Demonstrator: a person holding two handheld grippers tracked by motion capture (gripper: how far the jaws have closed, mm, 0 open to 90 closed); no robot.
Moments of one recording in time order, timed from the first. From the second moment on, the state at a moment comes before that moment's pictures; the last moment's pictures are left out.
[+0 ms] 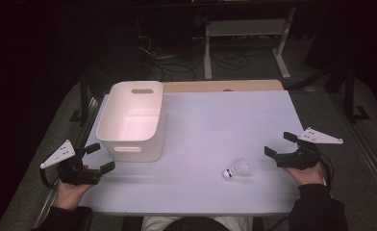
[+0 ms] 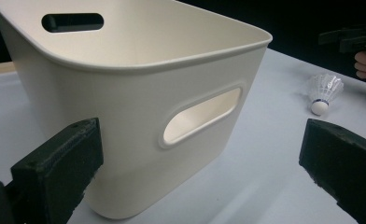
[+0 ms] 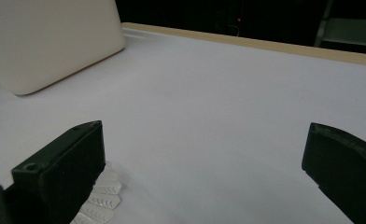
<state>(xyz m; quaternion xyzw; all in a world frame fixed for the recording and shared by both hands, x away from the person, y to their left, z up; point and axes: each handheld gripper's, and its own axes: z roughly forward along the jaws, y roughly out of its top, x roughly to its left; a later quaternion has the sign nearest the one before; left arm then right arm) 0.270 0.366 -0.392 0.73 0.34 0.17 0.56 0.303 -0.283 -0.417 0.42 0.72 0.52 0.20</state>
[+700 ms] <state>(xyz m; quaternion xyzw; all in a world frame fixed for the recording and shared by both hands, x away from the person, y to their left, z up) 0.265 0.370 -0.368 0.74 0.32 0.19 0.56 0.303 -0.284 -0.416 0.42 0.71 0.52 0.19</state>
